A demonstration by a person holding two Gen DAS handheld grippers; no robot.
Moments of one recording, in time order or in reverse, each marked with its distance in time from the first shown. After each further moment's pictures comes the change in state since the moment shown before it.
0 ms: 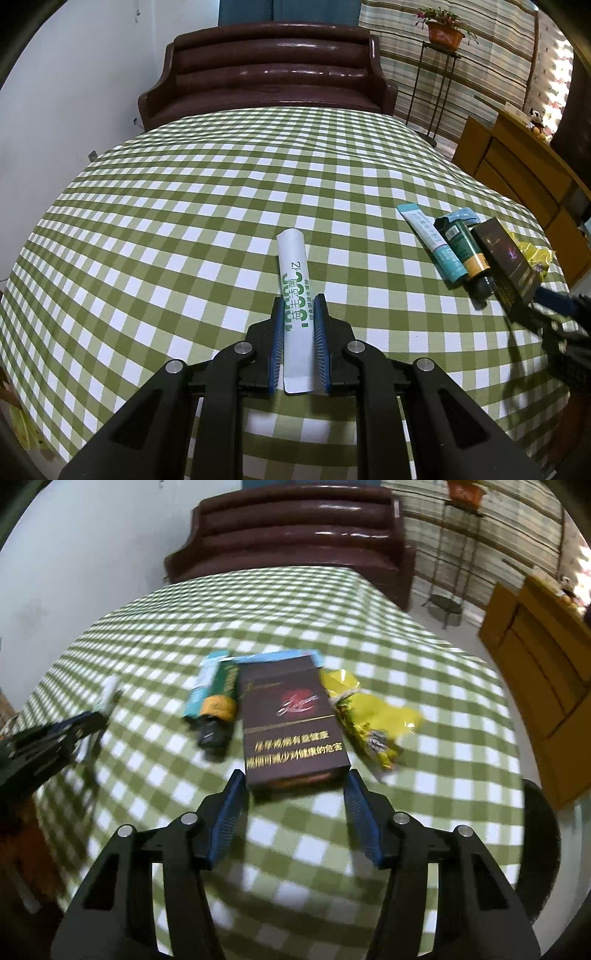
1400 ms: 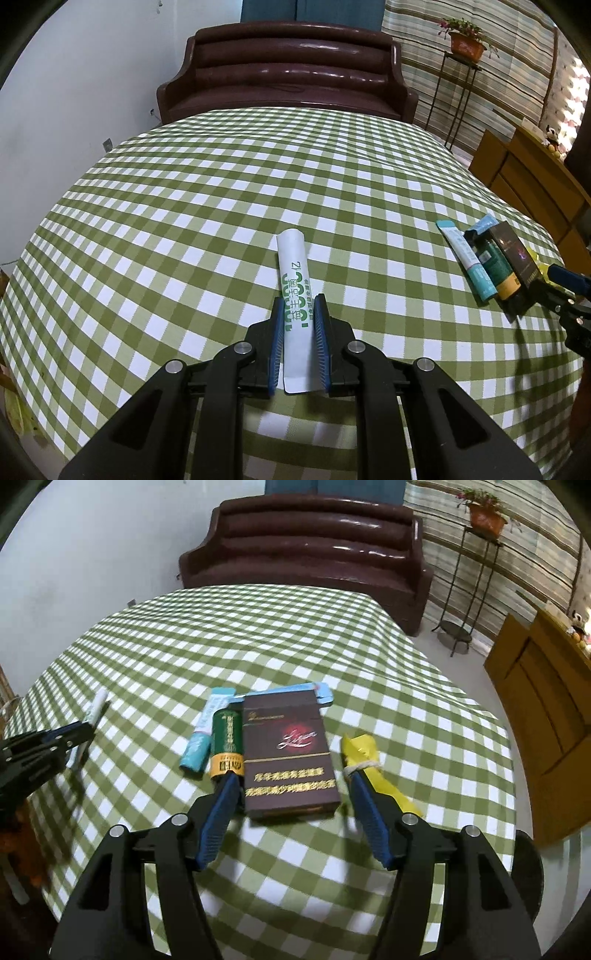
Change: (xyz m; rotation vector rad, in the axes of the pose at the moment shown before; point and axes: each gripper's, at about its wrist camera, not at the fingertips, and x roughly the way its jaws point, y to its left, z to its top) left arm 0.003 0.024 0.008 -0.067 -0.004 0.035; right arm 0.012 0.009 0.041 -0.070 -0.046 -0.023
